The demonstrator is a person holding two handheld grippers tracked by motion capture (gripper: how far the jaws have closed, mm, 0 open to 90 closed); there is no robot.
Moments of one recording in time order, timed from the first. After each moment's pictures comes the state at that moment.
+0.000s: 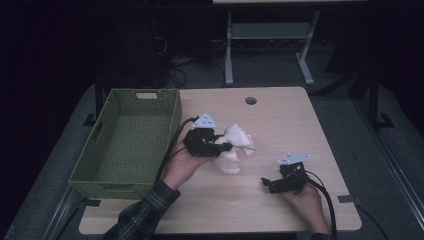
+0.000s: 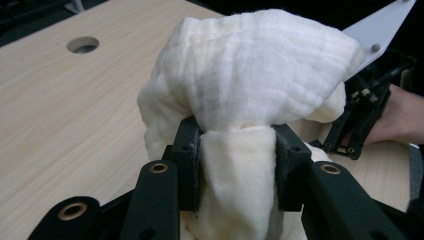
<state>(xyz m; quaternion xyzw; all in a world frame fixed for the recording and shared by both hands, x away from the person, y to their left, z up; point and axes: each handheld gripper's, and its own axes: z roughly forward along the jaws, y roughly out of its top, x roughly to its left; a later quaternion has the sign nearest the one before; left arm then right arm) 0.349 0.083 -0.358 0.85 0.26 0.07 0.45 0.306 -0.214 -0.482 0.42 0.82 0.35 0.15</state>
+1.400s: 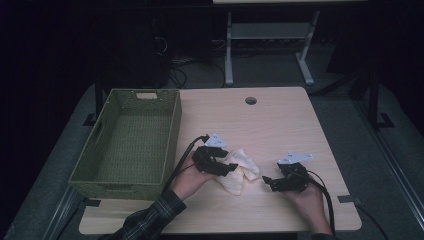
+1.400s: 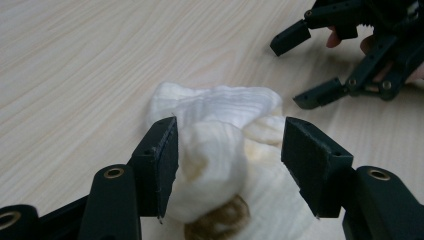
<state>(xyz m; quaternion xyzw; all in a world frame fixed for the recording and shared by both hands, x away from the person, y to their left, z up) 0.333 0.073 -0.407 0.87 0.25 0.06 0.41 0.302 -0.215 -0.470 0.41 0.83 0.36 0.15</state>
